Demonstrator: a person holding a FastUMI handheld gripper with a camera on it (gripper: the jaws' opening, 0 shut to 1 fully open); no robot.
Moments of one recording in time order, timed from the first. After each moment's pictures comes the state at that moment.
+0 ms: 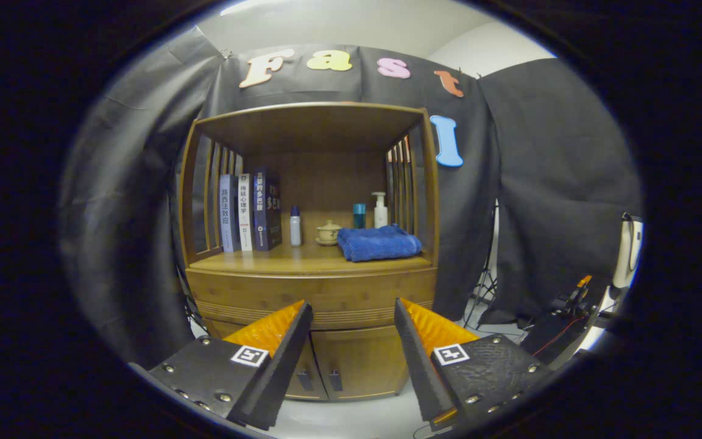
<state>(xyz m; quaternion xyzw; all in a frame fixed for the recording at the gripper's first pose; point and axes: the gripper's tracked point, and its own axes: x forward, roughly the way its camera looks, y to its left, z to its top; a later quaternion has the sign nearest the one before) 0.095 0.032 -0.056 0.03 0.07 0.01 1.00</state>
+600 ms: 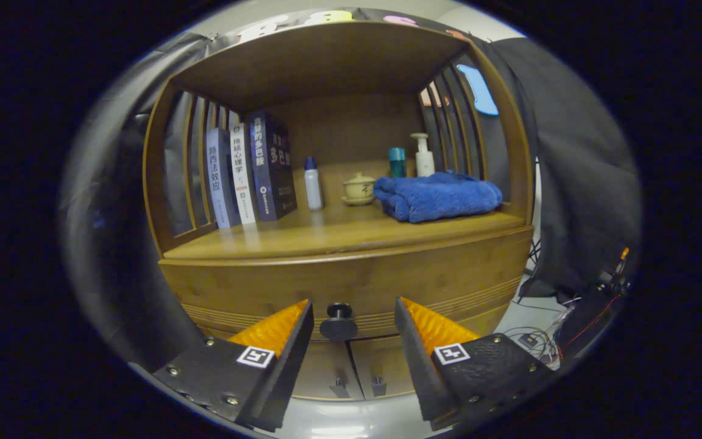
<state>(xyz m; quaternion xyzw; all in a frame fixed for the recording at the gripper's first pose) 0.221 0.115 -0.146 0.07 0.16 0.06 0.98</state>
